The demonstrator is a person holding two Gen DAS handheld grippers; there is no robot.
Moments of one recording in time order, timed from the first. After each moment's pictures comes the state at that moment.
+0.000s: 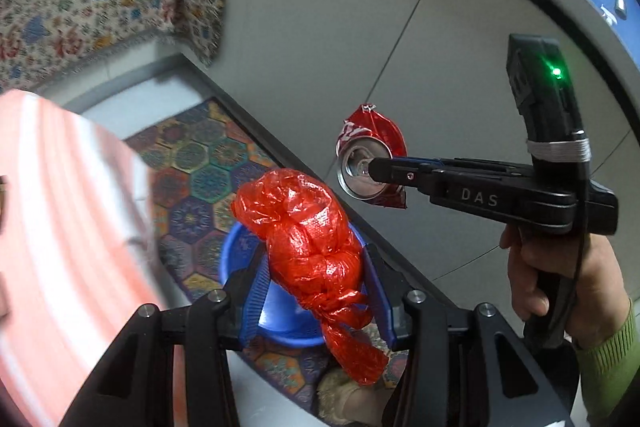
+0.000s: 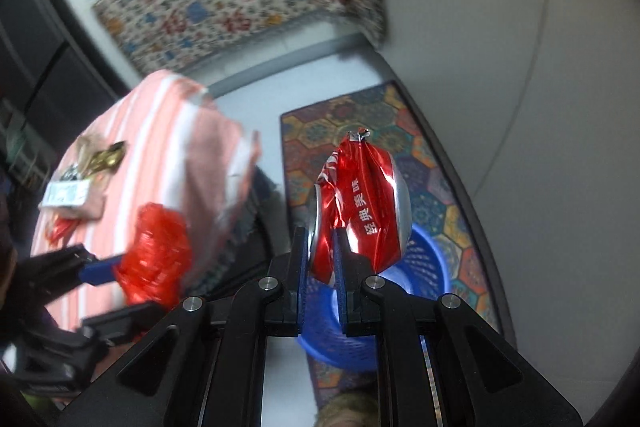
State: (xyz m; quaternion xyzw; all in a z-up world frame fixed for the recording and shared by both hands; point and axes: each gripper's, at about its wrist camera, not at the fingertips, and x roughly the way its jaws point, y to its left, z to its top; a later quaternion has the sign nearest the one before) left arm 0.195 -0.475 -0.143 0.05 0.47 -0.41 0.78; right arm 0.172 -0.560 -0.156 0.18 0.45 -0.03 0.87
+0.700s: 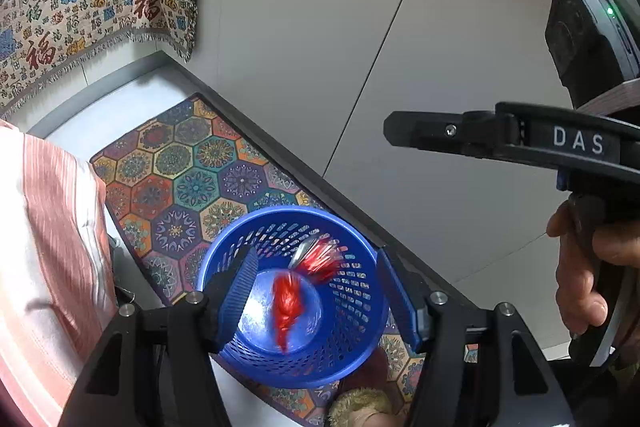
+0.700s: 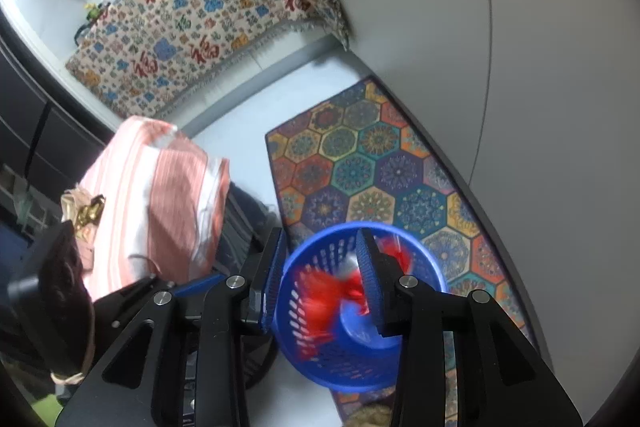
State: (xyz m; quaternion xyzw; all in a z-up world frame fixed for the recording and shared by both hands) left arm 0.219 -0.532 -0.198 0.08 0.46 -0.41 0.78; right arm 0.170 -0.614 -0.174 0.25 0.42 -0.05 0.87
